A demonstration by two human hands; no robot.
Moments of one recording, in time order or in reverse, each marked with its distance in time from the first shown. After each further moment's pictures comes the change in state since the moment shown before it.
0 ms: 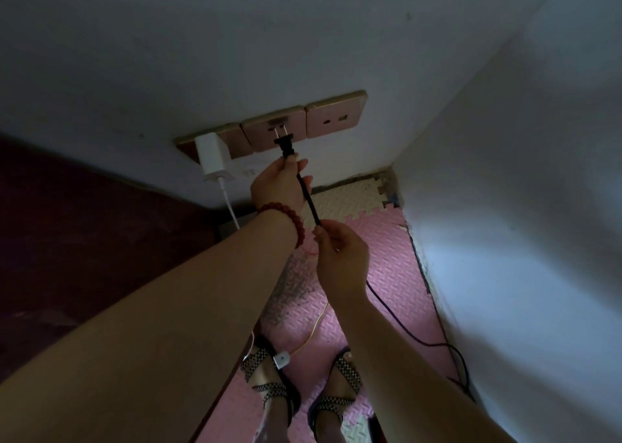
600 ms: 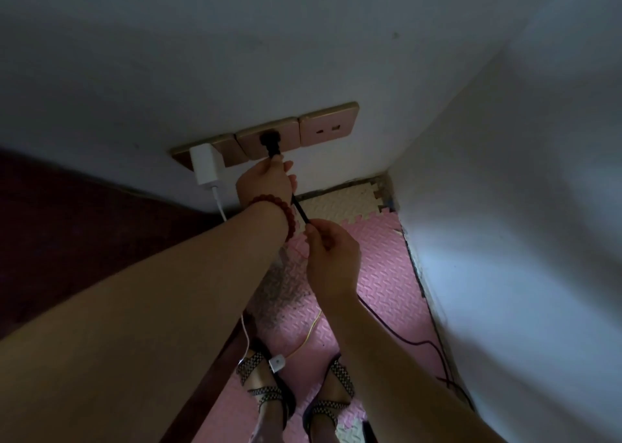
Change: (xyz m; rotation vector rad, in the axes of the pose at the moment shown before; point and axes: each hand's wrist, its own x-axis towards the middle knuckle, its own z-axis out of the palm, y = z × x) left_hand 0.011 0.015 0.007 0.078 0.087 0.047; right_hand 0.001 -0.022 0.001 -0.008 0.005 -0.040
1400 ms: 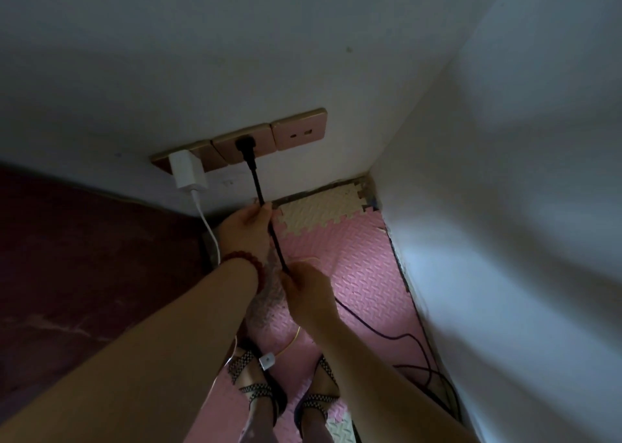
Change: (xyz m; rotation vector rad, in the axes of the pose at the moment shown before) left_hand -0.040 -0.039 -0.045 0.416 -0.052 0.215; right_hand -0.030 0.036 -0.029 -0.358 -0.396 -0.022
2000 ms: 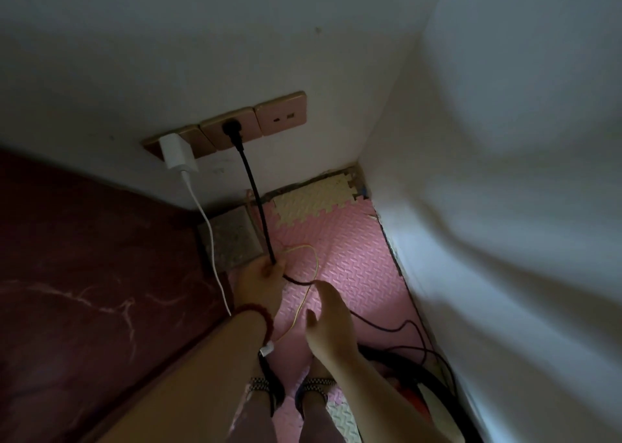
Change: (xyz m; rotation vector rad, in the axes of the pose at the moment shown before) left_hand -0.082 -0.070 -0.013 0.307 -0.188 0.021; right_hand -0.080 0.068 -0.002 -0.182 0.014 0.078
